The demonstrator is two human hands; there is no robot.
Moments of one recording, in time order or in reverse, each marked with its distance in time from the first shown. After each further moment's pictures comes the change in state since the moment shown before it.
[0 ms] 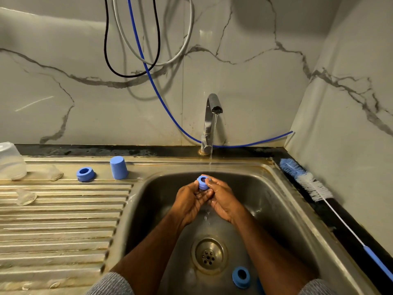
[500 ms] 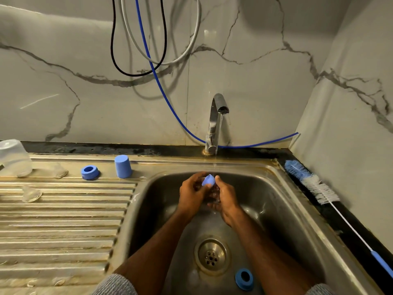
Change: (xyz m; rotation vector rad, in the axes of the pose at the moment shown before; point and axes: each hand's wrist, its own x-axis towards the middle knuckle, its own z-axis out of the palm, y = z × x) left_hand 0.009 -0.001 -0.015 0.833 -0.048 0.606; right_hand -0.002 0.004 0.009 -0.181 0.249 0.011
